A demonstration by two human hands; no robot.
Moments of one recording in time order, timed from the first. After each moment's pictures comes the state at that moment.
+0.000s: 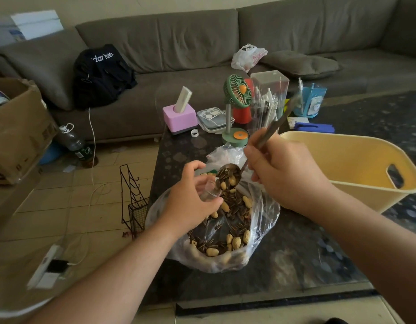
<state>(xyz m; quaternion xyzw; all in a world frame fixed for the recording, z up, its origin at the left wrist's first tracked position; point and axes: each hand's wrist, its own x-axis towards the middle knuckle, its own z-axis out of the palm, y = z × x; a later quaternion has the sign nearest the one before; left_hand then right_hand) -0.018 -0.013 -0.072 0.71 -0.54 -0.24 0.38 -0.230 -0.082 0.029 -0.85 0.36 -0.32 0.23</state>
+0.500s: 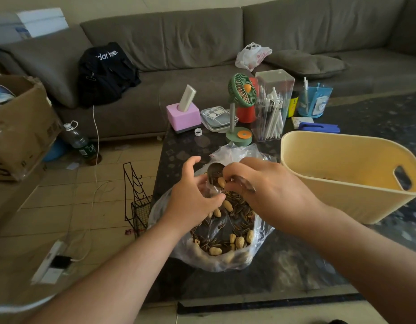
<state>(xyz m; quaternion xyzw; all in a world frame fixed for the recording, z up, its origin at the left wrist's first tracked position) -0.021 -0.013 -0.070 0.70 -0.52 -0.24 0.43 -0.220 -0.074 -0.005 -0.94 0.17 -0.29 0.05</state>
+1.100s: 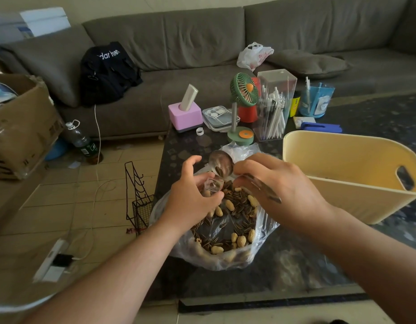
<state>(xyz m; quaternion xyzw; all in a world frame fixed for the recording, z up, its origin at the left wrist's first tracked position) -0.013 -0.012 -0.075 0.71 -0.52 -0.21 0.42 -0.229 -0.081 -0.011 -0.92 0.15 -0.35 0.04</state>
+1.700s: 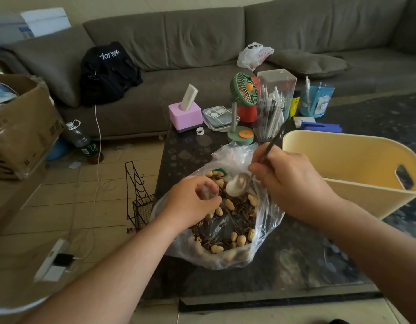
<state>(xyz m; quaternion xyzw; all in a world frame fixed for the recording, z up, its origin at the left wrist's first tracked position) -0.007 -0.010 -0.076 0.74 -0.54 -0.22 0.34 -0.236 -0.088 0.004 -0.89 0.33 -0.27 0.18</state>
